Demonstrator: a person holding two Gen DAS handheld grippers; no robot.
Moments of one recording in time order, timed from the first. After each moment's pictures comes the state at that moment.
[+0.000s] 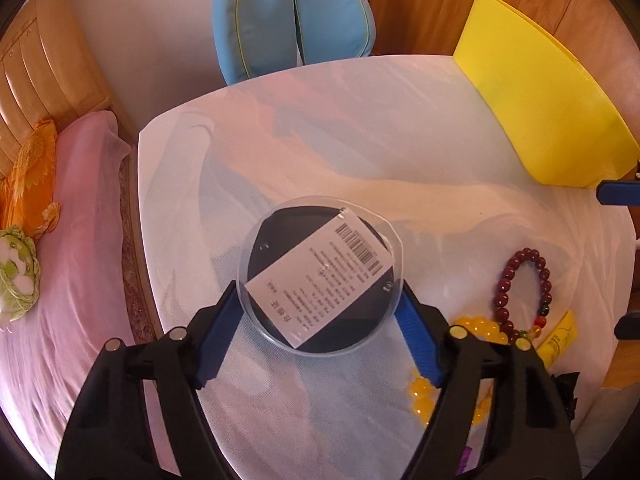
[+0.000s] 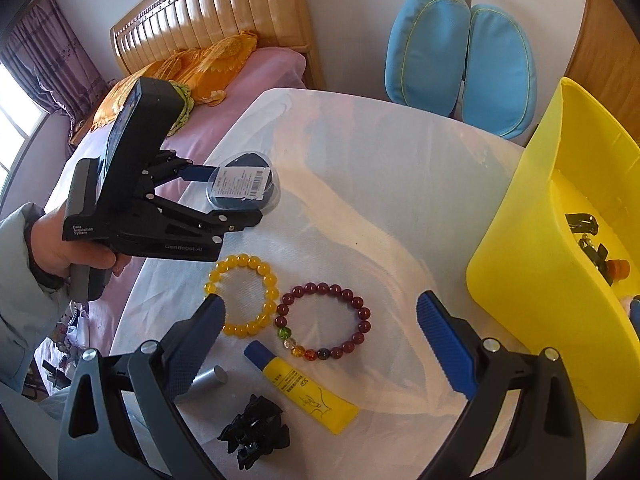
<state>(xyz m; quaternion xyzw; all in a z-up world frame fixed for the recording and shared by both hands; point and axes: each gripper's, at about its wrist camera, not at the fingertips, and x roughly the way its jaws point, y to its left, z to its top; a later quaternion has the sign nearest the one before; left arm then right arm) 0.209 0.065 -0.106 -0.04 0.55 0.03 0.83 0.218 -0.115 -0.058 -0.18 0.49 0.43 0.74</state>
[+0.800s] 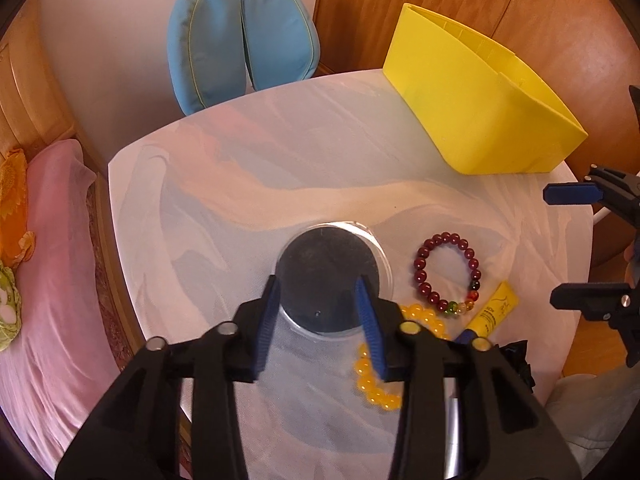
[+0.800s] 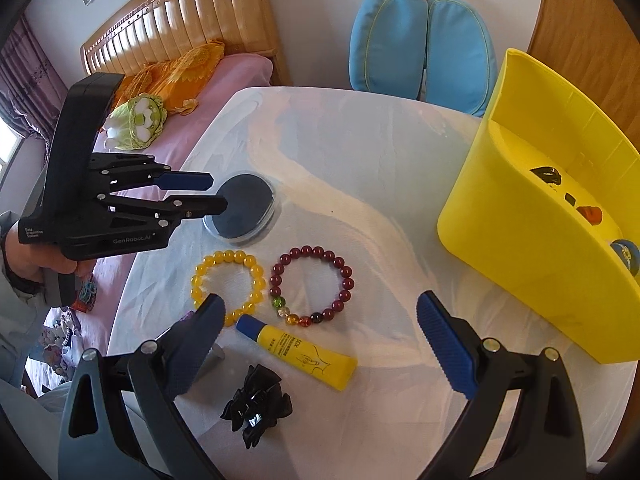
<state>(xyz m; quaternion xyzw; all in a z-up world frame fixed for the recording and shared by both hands) 0.185 0.042 -0.076 -0.05 0.52 -0.05 0.85 0.198 -0.144 -0.057 -0.16 0.50 0.37 0.77</state>
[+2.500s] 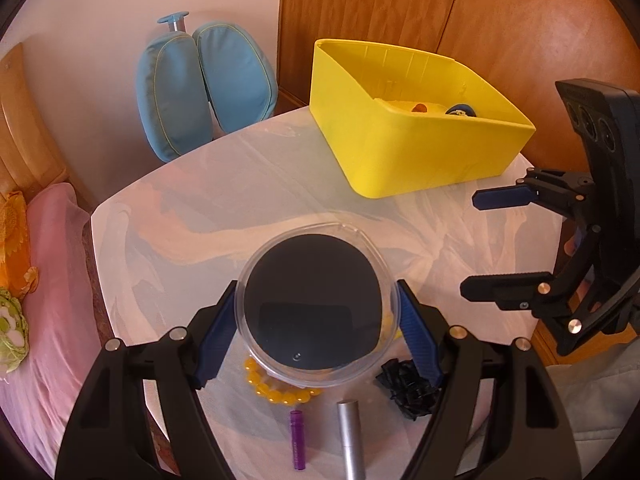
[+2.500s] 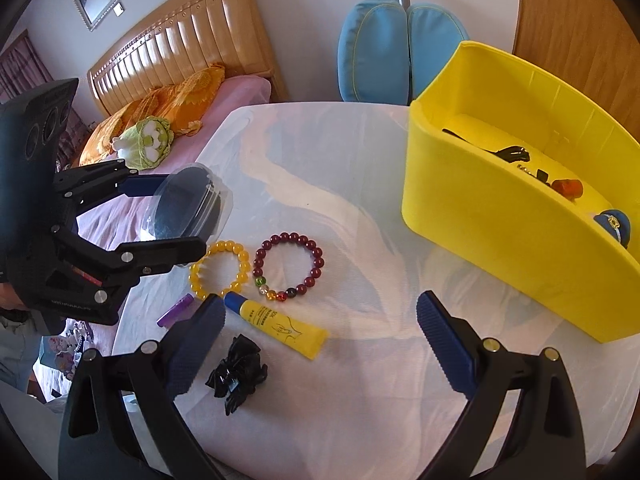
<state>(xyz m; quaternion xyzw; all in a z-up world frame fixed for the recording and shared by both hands) 0.165 -0.043 -0.013 -0.01 0.48 -0.07 0.87 0.203 -0.203 -0.042 -0.12 0.48 0.40 0.78</state>
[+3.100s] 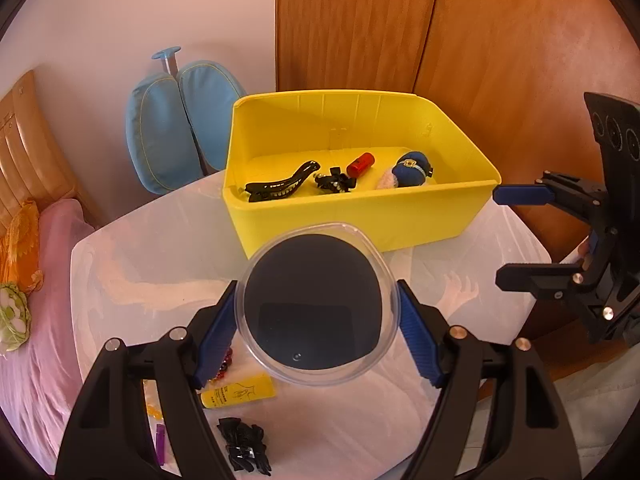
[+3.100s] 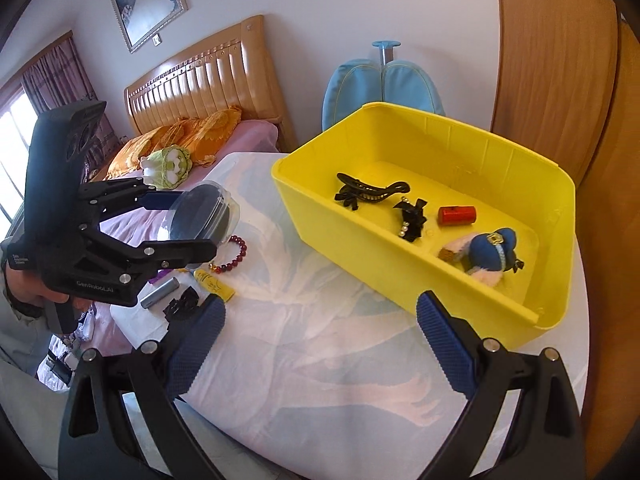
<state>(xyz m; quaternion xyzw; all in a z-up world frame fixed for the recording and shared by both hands) 0.201 -0.199 0.036 -0.01 0.45 -0.02 0.89 0.249 -0.378 0.014 -0.10 0.39 0.45 0.80</state>
